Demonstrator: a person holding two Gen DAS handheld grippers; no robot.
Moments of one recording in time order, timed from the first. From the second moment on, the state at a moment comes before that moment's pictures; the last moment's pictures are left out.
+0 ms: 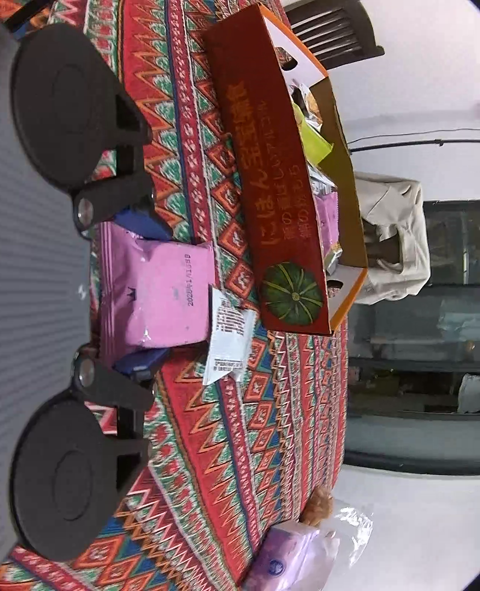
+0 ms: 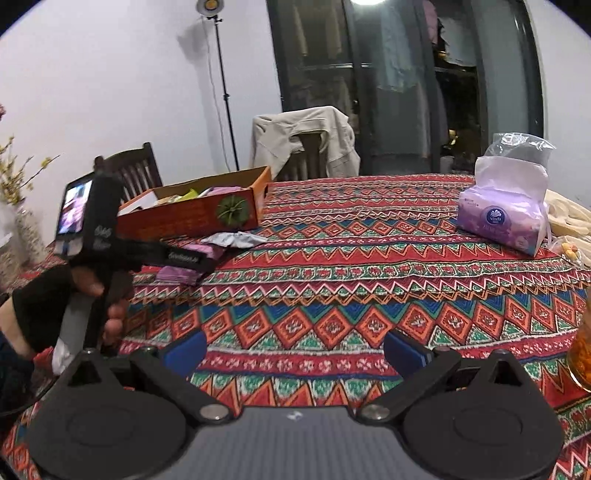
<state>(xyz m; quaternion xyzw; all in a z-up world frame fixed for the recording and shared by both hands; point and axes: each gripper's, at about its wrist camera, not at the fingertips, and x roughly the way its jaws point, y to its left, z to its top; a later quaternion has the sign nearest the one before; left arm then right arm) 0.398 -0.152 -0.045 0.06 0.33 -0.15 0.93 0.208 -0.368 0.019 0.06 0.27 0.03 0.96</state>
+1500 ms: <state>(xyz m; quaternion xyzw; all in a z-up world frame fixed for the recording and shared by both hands) 0.232 -0.014 -0.024 -0.07 0.30 -0.11 0.94 0.223 -0.255 0.030 0.04 0.30 0.16 0.94</state>
